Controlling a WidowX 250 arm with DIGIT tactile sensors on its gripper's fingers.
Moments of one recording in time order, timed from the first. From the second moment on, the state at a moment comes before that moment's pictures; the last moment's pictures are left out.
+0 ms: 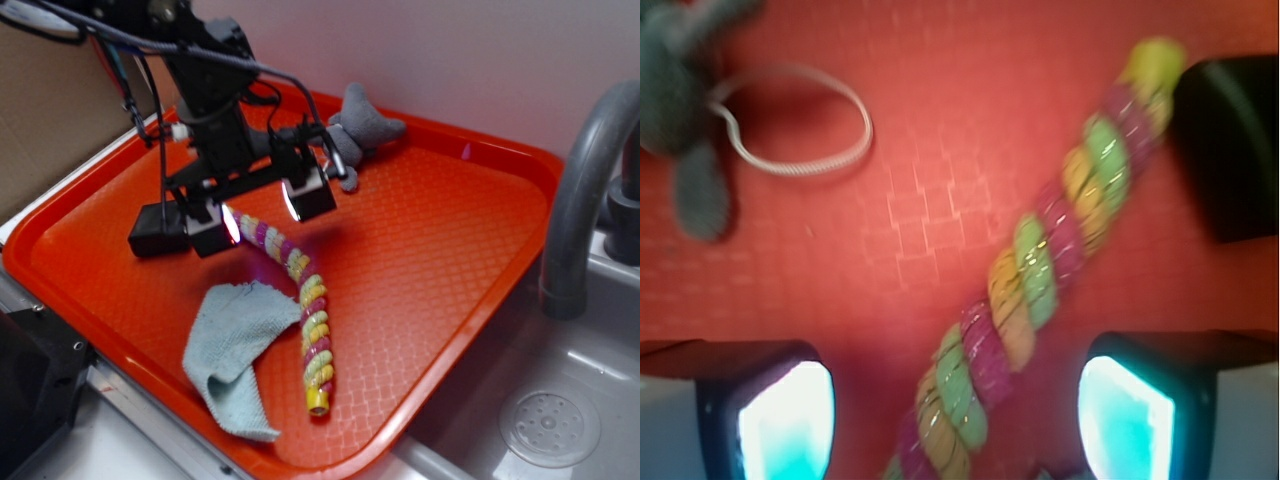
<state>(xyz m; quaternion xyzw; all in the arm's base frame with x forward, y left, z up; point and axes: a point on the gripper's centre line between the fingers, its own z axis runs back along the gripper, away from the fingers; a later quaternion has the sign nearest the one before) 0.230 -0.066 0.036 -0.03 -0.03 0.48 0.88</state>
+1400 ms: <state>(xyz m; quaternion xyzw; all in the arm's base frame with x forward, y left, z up) 0.238 -0.055 0.049 0.01 -0.03 0.42 0.91</state>
